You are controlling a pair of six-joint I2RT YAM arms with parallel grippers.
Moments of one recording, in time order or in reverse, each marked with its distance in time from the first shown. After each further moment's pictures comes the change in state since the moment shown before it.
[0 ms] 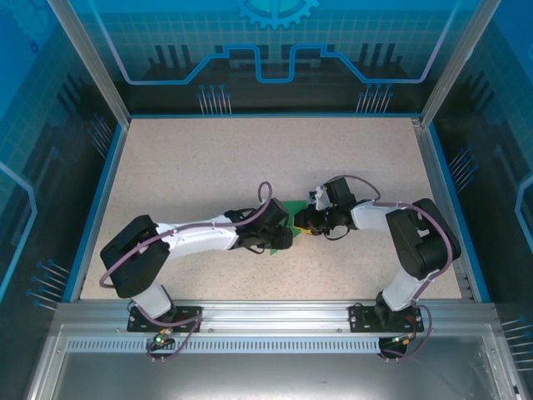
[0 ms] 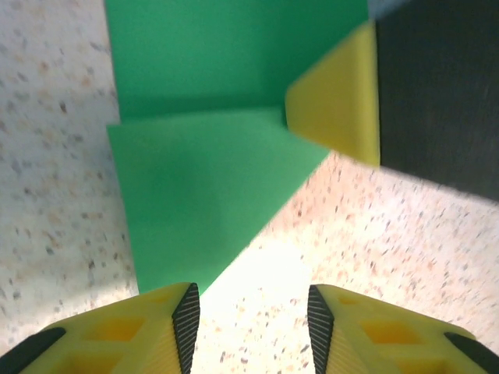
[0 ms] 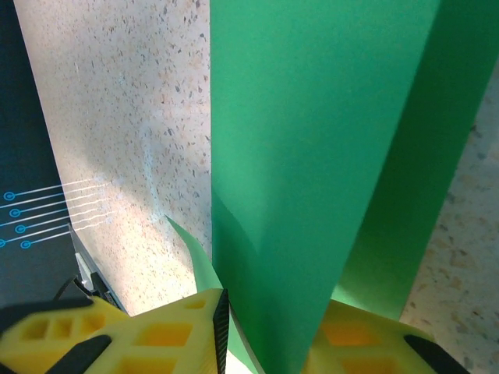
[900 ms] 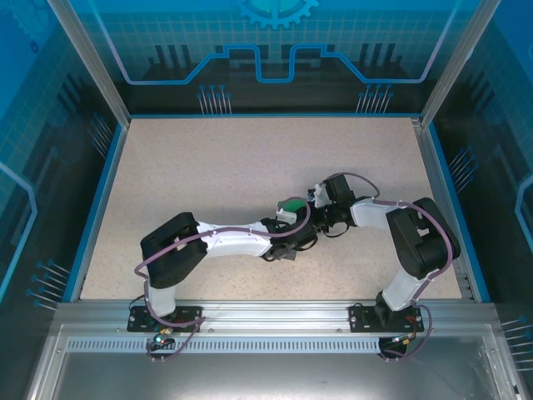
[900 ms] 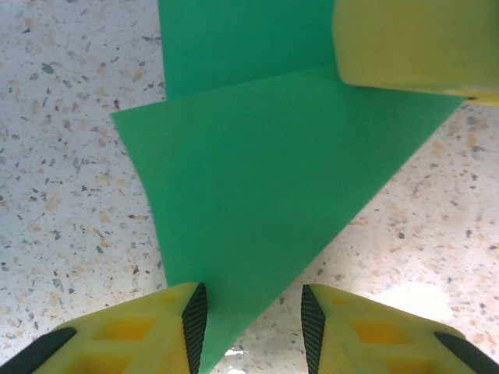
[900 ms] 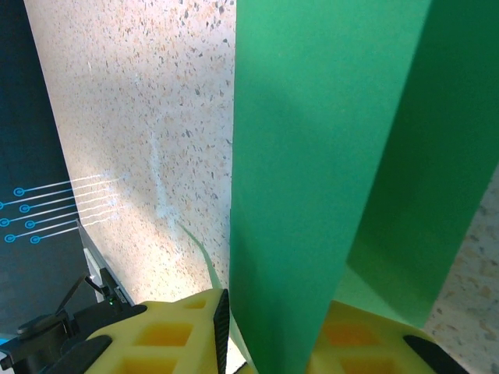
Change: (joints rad) left arm -0.155 0.238 0.218 -0.266 -0.379 -0.042; right arm 0.000 0.005 0.037 -0.036 -0.018 -0.003
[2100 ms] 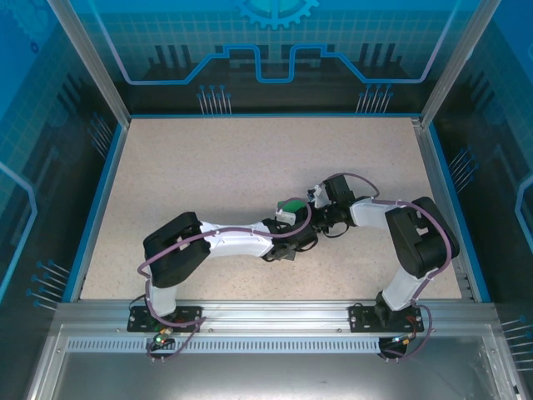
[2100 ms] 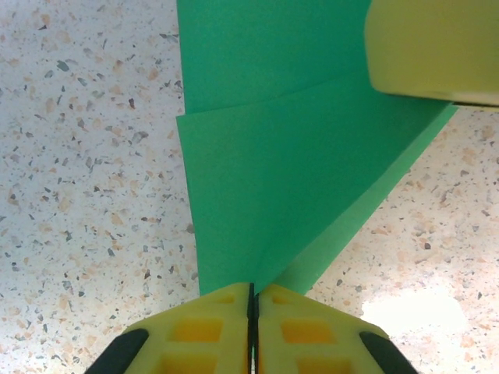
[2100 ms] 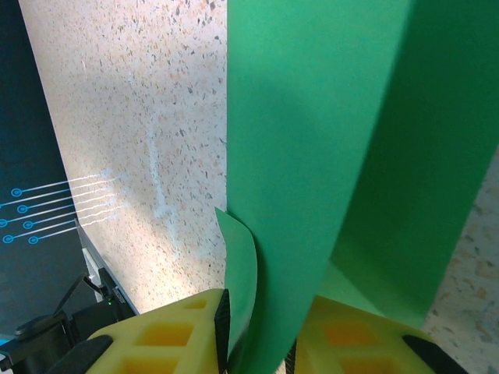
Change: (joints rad) left arm -0.001 0.016 0.005 -0.010 -0.024 -0.016; right arm 0.000 0.010 0.002 -0.003 0.000 0.000
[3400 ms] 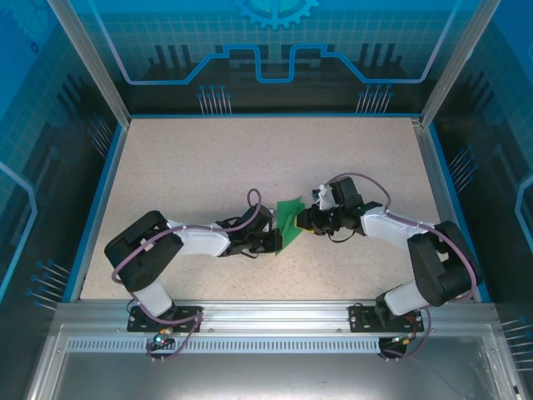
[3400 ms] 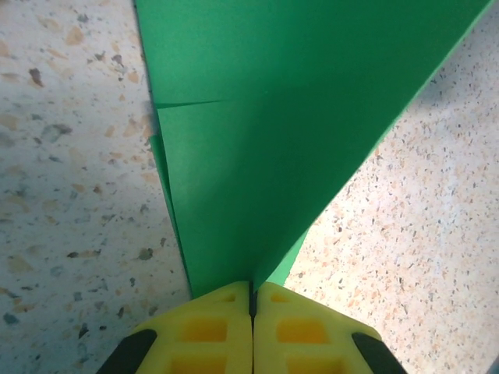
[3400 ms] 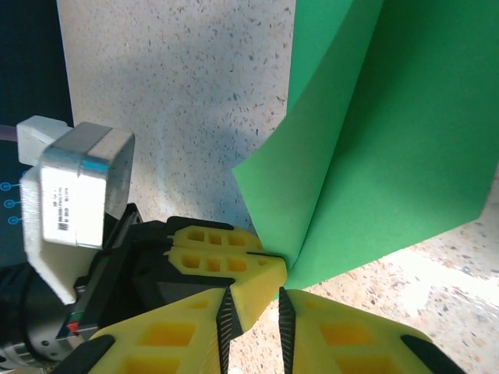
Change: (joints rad) left arm 0.272 -0.213 -0.471 0.718 0.619 0.033; right arm 0.028 -0.213 -0.072 -0.061 0.042 -0.004
